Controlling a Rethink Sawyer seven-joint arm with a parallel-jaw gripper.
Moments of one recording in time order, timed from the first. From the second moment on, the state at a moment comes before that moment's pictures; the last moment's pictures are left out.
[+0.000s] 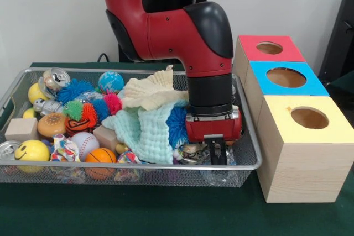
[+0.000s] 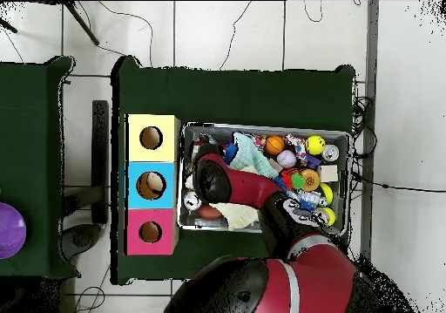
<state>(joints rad) -0.39 -0.34 0.25 1.69 -0.10 -0.17 1.66</state>
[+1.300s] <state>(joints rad) -0.41 -0.33 0.27 1.69 -0.11 -0.18 1.66</state>
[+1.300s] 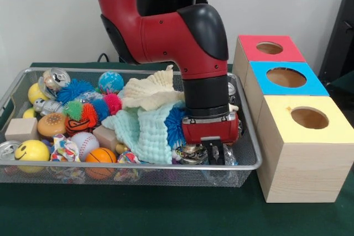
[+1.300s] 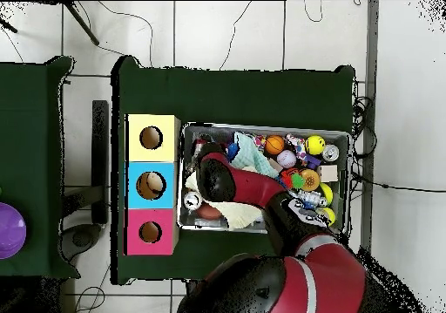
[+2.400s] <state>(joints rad) -0.35 -0.38 0.19 1.69 -0.08 -0.08 1.66</state>
